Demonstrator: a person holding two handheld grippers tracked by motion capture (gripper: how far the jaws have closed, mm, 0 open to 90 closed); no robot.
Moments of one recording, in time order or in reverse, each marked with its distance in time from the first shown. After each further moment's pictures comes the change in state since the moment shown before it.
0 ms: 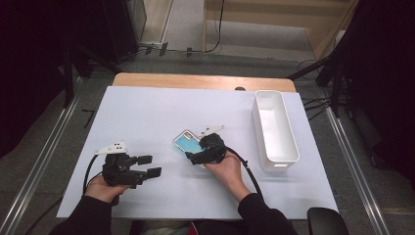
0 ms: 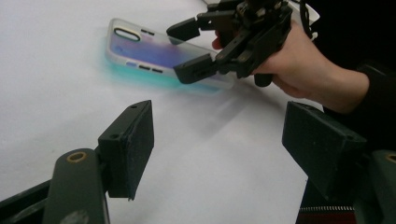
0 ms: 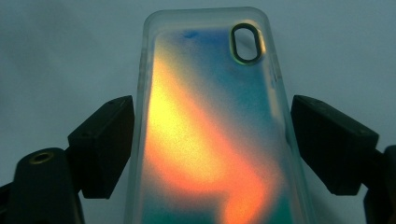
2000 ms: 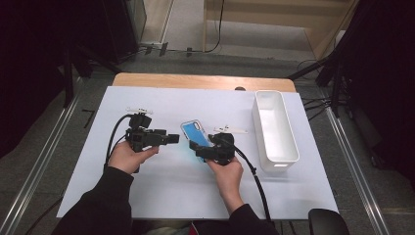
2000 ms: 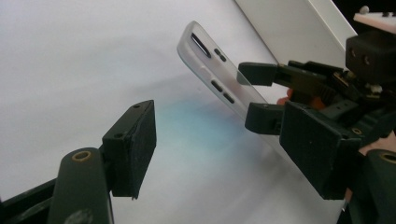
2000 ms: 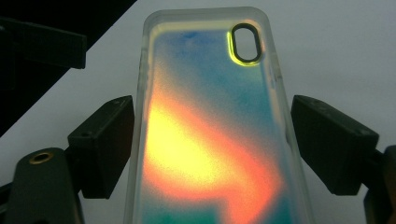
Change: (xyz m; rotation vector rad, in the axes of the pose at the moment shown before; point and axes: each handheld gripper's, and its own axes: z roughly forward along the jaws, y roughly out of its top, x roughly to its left) left arm 0.008 0.092 0.050 0.101 0.154 -0.156; right arm 0.003 -0.008 -0.036 -0.256 0.025 0.378
